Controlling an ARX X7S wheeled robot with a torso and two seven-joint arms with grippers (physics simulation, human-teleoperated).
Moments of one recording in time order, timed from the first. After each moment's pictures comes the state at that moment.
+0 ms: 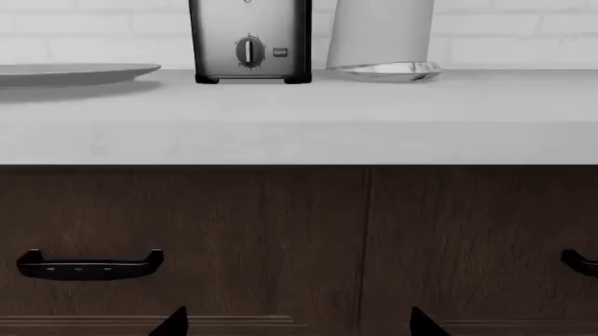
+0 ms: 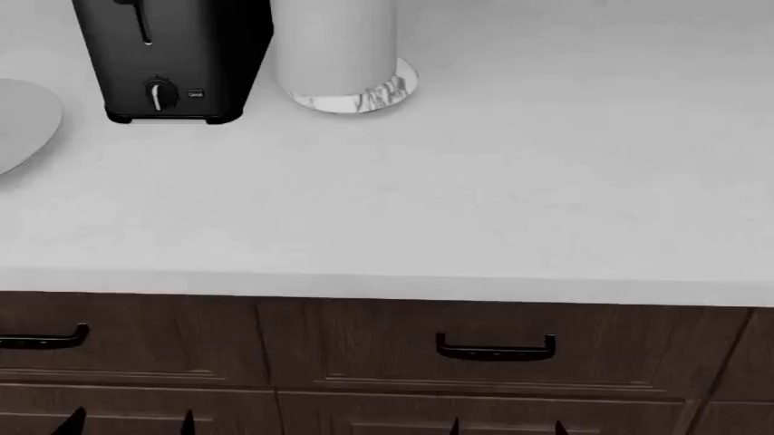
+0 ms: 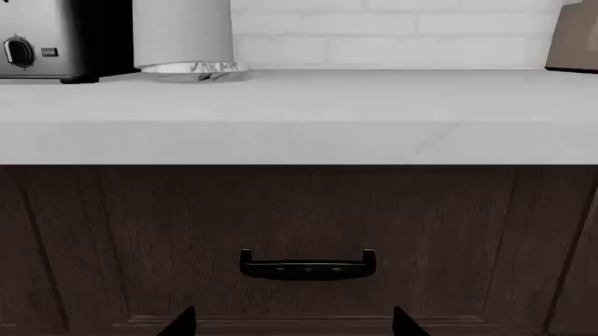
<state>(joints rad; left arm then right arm) 0.00 0.00 0.00 0.00 0.00 0.00 0.00 0.00 0.00 0.00 0.00 0.00 0.00 0.00</state>
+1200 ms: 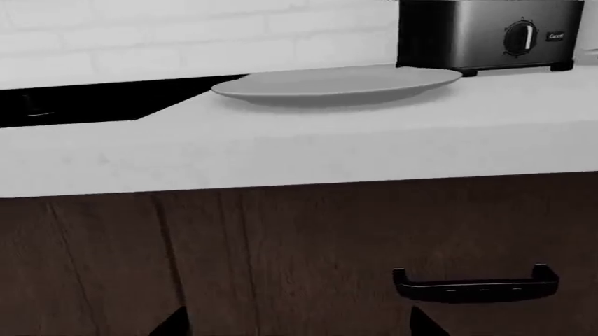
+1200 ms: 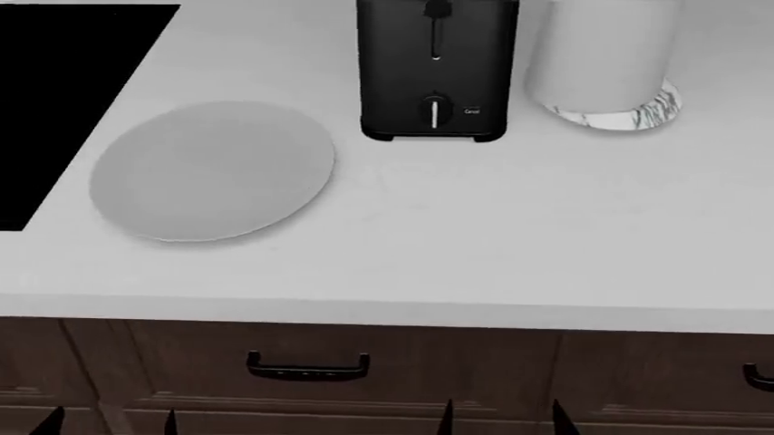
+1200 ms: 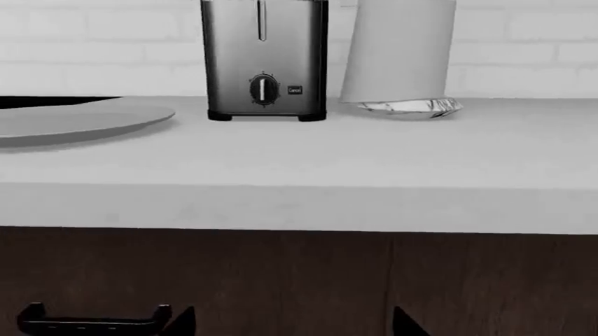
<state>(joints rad) 0.00 -0.11 0.09 0.03 -0.05 -0.03 -0.12 -0.01 0.10 -0.11 -0.13 0.09 0.06 0.10</state>
